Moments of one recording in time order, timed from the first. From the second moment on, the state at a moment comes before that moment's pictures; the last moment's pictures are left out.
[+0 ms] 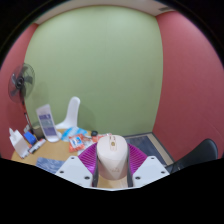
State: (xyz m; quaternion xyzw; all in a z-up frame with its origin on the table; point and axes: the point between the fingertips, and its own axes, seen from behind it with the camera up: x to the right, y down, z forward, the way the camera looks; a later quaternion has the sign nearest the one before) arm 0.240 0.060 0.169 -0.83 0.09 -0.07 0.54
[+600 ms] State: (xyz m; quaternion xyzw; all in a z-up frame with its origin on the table) arm 0.018 0.041 0.001 -0.90 0.01 0.00 0.44
